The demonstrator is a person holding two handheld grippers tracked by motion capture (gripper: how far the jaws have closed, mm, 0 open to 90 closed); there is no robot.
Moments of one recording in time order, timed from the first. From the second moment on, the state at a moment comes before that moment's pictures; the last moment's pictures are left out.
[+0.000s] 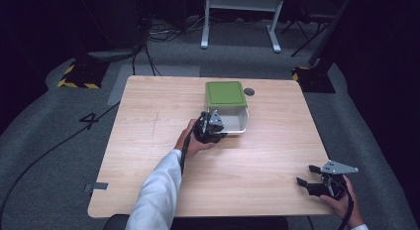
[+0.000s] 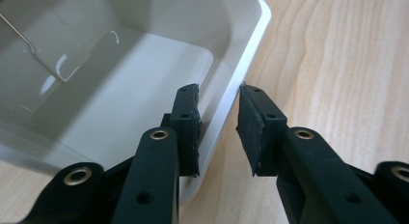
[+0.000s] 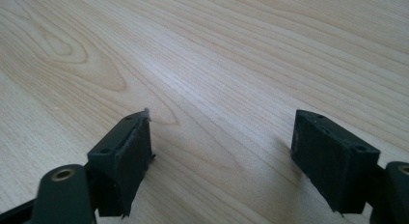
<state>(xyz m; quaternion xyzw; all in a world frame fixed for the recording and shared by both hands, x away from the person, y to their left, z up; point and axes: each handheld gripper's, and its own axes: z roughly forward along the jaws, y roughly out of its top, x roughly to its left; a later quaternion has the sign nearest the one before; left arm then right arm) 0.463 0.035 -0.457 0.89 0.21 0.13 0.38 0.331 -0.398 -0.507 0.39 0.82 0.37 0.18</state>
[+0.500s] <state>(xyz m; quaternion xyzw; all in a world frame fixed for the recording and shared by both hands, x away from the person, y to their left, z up) 0.432 0.027 -0.459 0.90 0.19 0.12 0.37 0.330 -0.398 -0.507 0.39 0.82 0.37 0.18</state>
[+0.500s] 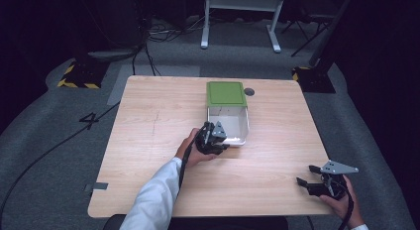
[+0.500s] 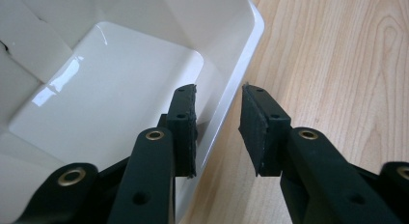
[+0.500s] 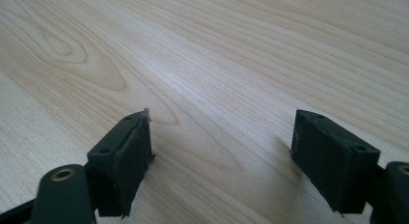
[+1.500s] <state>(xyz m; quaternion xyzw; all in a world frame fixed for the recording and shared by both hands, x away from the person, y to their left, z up) 0.407 0.020 -0.457 0.90 0.17 0.10 0.38 0.330 -0.398 -0.507 0.39 0.82 0.37 0.18</state>
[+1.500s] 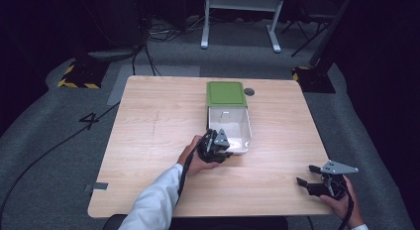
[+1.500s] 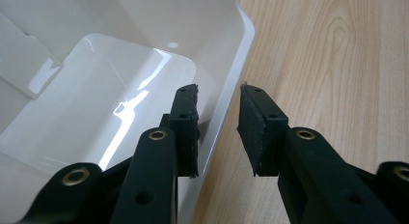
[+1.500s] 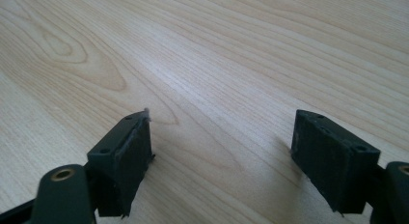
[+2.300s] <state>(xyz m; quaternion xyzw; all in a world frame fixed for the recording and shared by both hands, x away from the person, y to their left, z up) 0.387 0.028 -0.417 0.89 0.16 0.13 0.40 0.331 -0.398 -0.507 0.39 0.82 0.37 0.18</state>
